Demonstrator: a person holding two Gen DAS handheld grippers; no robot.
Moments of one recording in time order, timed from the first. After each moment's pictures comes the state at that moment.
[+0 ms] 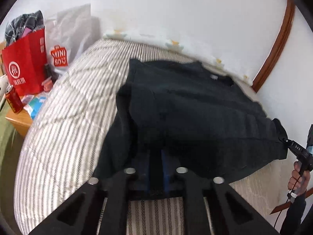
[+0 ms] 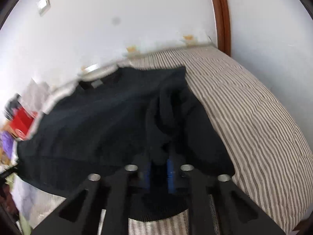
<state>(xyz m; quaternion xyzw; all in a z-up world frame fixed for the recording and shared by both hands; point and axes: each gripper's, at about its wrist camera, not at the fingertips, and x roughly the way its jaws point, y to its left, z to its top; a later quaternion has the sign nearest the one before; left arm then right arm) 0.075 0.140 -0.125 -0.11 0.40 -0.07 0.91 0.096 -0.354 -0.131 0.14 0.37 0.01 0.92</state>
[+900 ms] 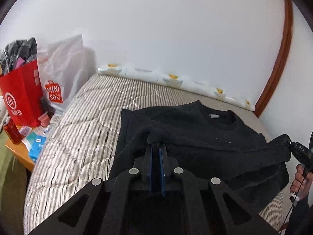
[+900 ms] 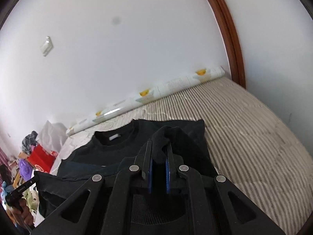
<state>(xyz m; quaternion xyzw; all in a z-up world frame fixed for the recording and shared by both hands) 0.151 0.124 -0.088 -0.10 0.33 -0.05 0.94 0.169 -0.372 -0.089 0.20 0.29 0.04 0.94</state>
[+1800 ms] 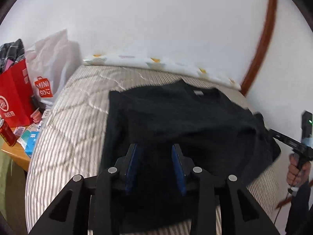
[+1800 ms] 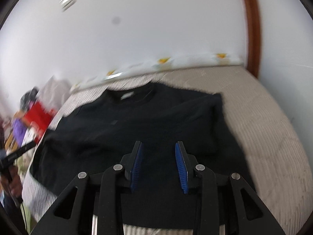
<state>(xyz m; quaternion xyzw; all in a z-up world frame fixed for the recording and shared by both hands) 0.104 0.112 -0.093 -0.06 0.37 -0.12 0.92 0.135 -0.305 -0.103 0.09 0.37 0.09 0.92</state>
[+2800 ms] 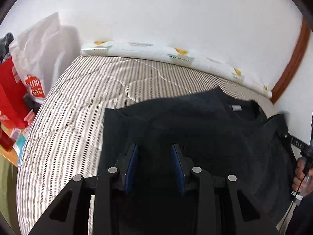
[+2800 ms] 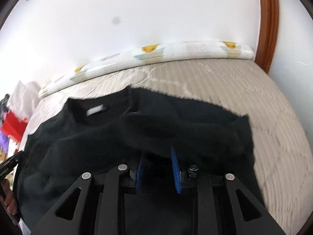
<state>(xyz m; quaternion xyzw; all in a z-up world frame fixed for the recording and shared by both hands) 0.254 0.107 -0.119 -0.08 0.42 -0.04 0.90 0.298 -0.302 -0.131 0.08 0.43 0.01 0.90</state>
